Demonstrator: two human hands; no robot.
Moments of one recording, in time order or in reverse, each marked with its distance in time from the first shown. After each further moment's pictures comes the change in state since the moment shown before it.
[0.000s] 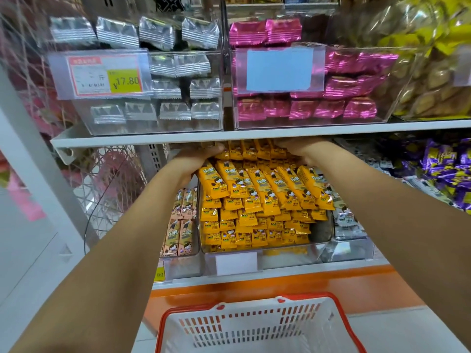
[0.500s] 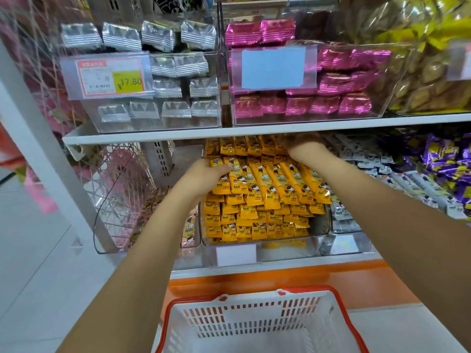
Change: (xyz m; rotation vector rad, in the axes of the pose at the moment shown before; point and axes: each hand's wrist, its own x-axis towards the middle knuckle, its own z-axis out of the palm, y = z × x) left_hand -0.054 -0.009 0.023 0.183 0.004 -0.038; right_hand -0.014 0.005 -0.001 -0.452 0.202 -0.144
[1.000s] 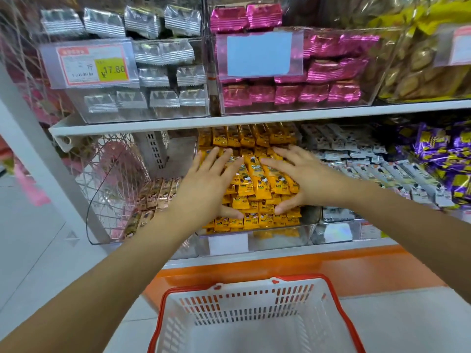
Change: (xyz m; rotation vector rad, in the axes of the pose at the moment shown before) left_hand -0.041 -0.012 0.019 1.318 0.064 0.637; right_hand -0.081 0.054 -0.005 -0.395 -0.351 -0.566
